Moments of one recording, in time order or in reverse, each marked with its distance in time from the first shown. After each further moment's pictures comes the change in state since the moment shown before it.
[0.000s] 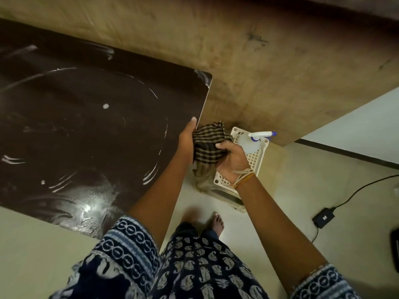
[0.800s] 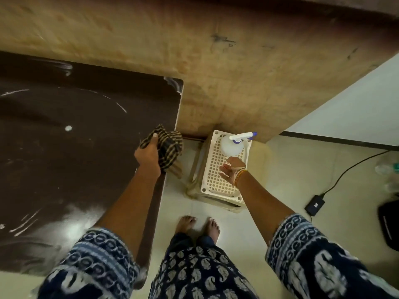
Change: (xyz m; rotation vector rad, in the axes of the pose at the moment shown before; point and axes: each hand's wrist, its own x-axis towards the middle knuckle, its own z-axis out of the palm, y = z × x) left_hand 0.062 -0.001 -0.038 0.030 0.482 0.064; right_hand 0.067 -0.014 -0.122 -0.260 0.703 0.208
